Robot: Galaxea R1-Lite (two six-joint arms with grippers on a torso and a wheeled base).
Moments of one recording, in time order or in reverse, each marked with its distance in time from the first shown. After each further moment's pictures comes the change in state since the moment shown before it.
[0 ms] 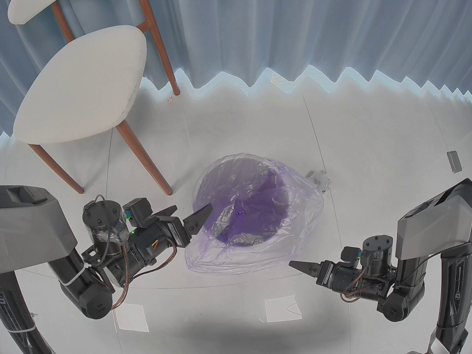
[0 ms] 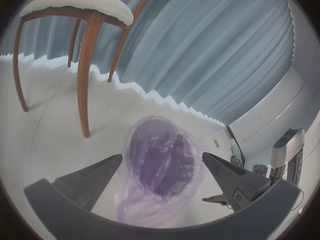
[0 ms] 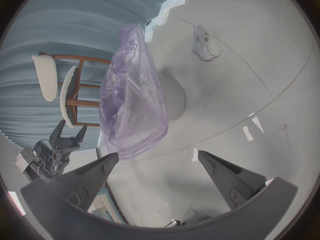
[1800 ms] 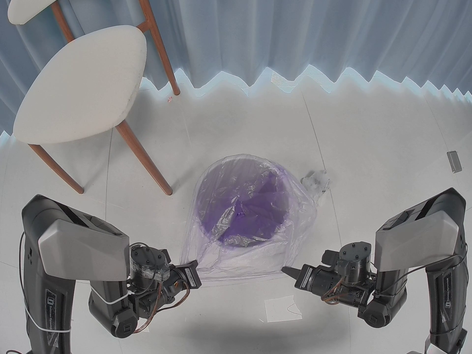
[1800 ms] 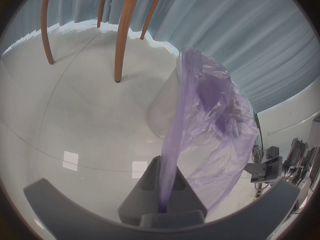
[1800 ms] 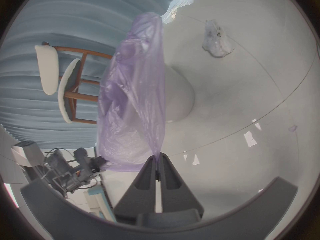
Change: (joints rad) left arm -0.054 0.326 0.049 -0.004 0.171 -0.141; right arm 0.115 0.073 -0.107 0.000 -0.129 0.007
